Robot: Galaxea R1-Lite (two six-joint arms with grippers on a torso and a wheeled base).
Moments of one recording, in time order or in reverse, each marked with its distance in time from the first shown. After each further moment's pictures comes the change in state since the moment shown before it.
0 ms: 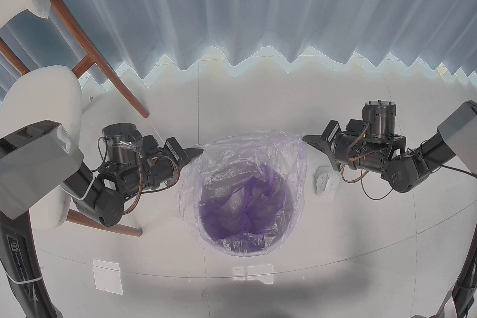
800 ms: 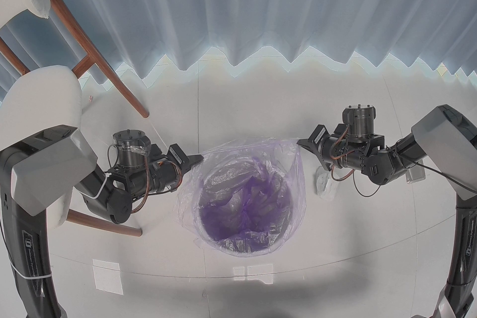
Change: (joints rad) left arm 0.024 0.111 -0.092 0.052 0.001 -0.071; right arm -0.016 0.186 -0.229 0.117 -0.070 -0.013
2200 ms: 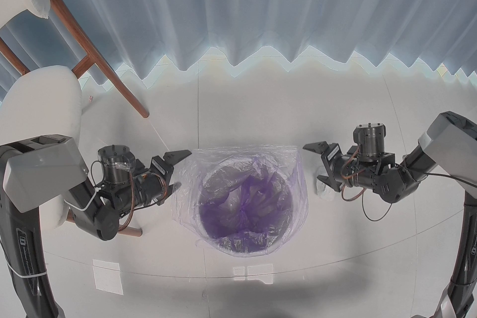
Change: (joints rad) left arm 0.046 -0.024 0.201 -0.166 0.070 -0.113; right arm -0.027 -0.051 0.238 -0.104 -0.037 0.160
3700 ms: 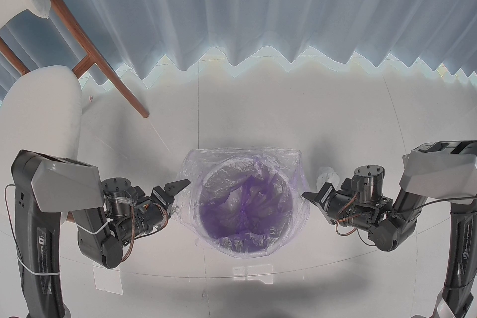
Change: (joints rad) left arm -0.019 0.139 0.215 -0.319 0.040 0.056; right arm 0.088 0.077 0.380 -0.513 -0.011 -0.117
